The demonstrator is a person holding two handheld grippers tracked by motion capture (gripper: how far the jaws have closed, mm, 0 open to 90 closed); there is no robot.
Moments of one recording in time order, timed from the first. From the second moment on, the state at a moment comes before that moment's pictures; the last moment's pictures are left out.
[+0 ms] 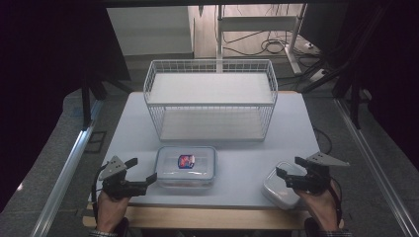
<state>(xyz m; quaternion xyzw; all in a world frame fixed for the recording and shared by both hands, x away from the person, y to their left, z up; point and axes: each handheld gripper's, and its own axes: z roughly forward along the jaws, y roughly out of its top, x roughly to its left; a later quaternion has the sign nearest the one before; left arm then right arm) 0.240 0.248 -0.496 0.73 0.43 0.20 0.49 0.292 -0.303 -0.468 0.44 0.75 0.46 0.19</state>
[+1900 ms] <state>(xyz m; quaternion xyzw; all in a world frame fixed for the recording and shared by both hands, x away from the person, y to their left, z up) 0.242 0.238 -0.506 0.74 0.45 0.22 0.45 0.247 -0.304 -0.473 0.33 0.86 0.36 0.11</state>
